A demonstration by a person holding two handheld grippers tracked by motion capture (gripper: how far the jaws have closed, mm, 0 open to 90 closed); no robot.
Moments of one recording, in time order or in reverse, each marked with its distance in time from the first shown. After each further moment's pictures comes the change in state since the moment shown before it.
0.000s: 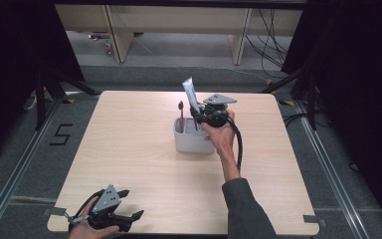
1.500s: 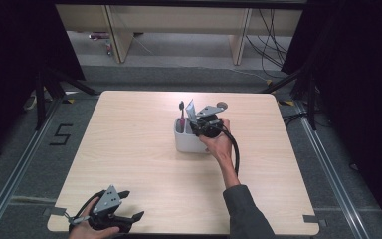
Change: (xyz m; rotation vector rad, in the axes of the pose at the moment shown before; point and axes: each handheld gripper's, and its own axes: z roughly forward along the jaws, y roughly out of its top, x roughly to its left) left arm -0.002 -0.001 0.001 0.016 -0.017 0.002; right arm 0.011 -0.029 0.013 0.195 -0.045 -0.138
